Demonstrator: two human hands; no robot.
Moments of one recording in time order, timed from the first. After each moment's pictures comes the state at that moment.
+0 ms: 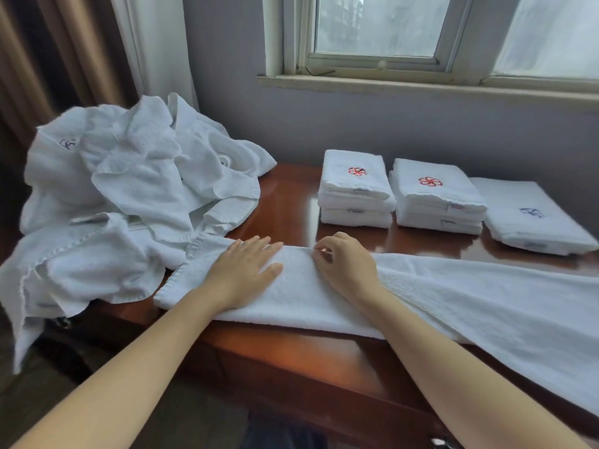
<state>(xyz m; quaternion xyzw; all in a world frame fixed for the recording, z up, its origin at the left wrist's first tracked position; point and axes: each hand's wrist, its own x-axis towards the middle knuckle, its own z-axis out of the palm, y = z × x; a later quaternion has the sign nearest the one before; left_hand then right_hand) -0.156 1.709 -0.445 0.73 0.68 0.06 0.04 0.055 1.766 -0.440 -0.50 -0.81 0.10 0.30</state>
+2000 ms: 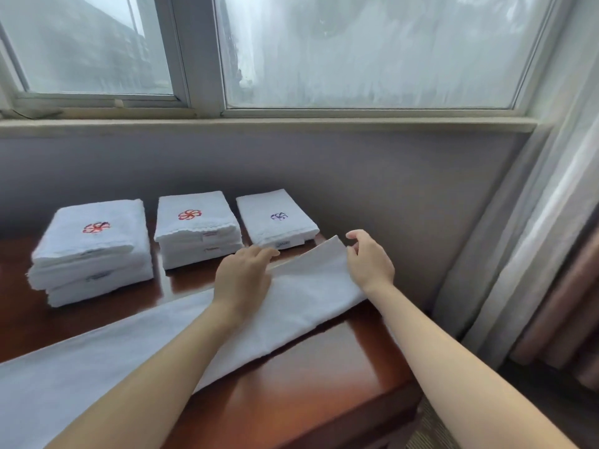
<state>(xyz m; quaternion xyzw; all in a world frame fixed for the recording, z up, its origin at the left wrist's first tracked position) 0.217 1.794 -0.415 0.86 0.43 0.27 -0.04 0.443 1.745 -0.410 -0.80 -0.47 0.05 0.37</state>
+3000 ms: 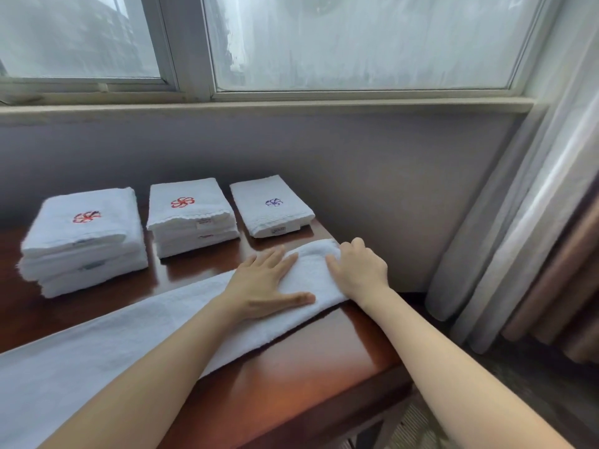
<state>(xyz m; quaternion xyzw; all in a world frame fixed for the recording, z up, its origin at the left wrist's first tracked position) 0.227 1.797 -0.441 0.92 0.38 0.03 0.07 0.424 1.726 -0.433 -0.83 -0.54 -0.05 0.14</state>
